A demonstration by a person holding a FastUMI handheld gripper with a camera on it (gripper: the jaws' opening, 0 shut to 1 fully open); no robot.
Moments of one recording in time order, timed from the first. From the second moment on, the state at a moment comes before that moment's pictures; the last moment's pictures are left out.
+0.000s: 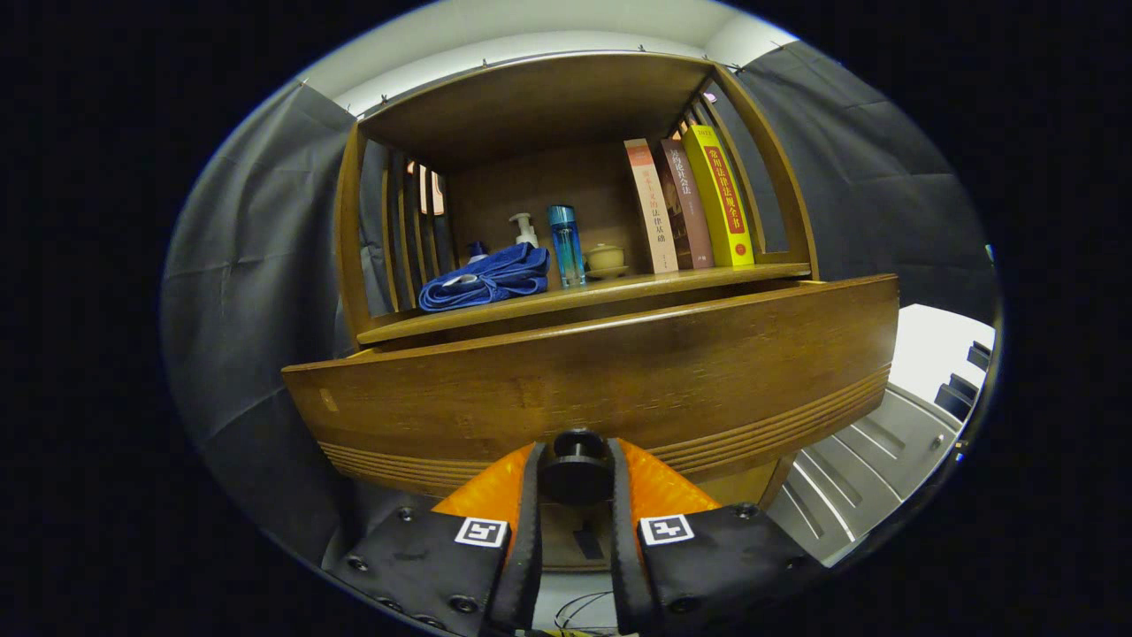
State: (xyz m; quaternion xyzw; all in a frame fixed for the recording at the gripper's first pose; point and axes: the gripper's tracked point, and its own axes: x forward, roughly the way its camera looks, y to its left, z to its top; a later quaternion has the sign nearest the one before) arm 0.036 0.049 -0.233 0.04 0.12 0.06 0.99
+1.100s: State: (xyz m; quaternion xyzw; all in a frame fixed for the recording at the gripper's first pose) arm 0.012 0.035 -0.166 -0.02 0.07 0.08 0.99
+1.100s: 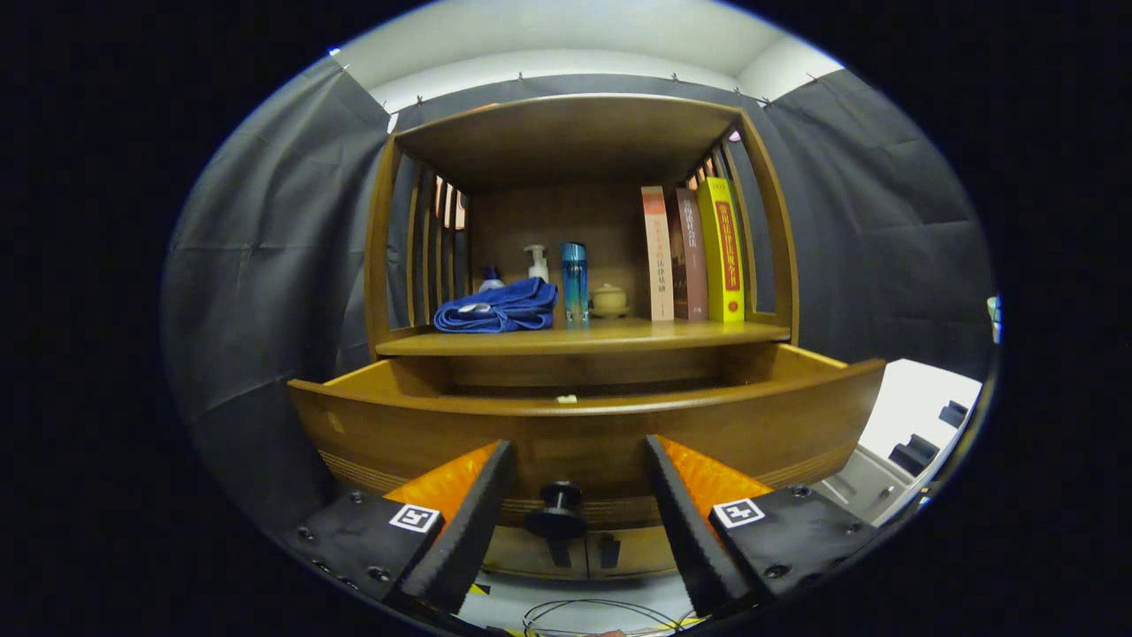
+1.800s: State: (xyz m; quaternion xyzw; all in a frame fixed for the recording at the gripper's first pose) arm 0.134 0.086 -0.168 -0.12 0.29 0.16 0.94
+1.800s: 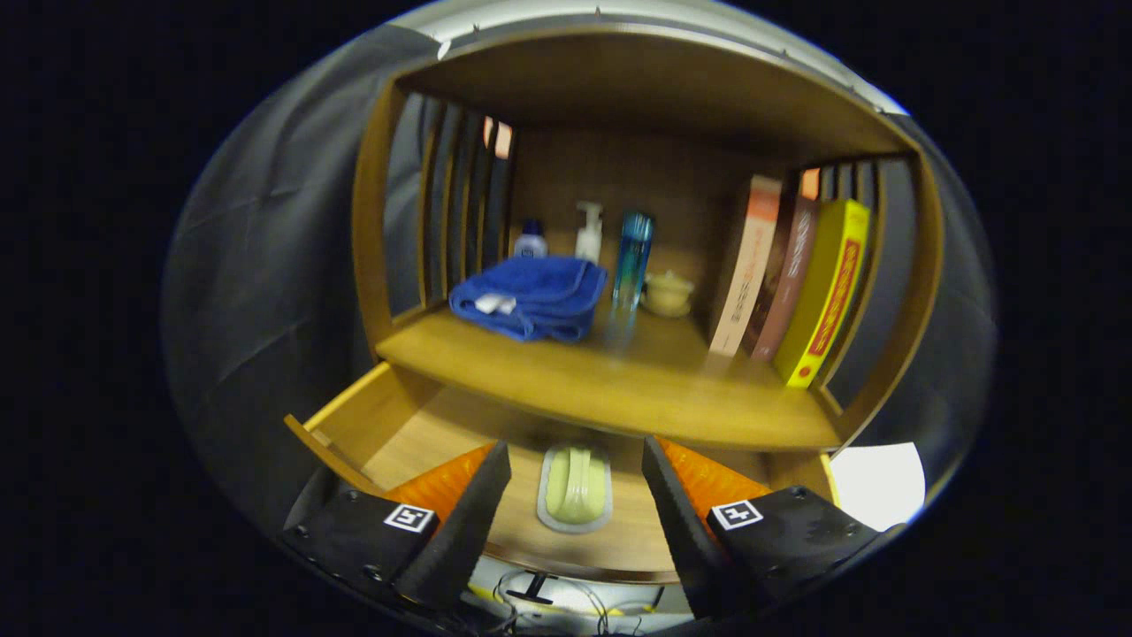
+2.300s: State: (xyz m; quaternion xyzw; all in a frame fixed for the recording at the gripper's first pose) arm 0.167 0.071 -0.277 -0.14 0.42 0.12 0.89
